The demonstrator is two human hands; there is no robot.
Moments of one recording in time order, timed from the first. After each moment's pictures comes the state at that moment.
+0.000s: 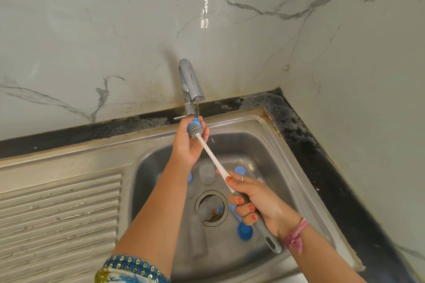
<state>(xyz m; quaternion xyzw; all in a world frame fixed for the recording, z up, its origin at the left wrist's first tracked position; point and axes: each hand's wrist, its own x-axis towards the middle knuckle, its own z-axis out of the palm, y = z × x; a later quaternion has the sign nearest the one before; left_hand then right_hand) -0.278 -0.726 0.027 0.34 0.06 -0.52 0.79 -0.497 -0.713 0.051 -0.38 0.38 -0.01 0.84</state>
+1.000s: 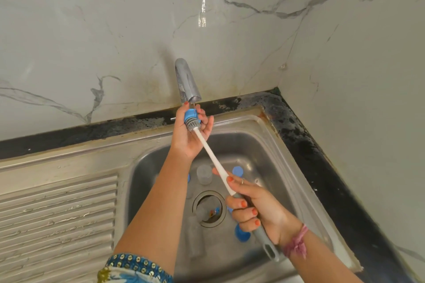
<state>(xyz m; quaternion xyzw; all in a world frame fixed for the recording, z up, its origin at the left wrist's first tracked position) -0.279 -0.736 0.045 0.27 0.03 -0.59 0.76 -0.504 -0.712 0.051 -0.28 0.28 -0.02 0.92</state>
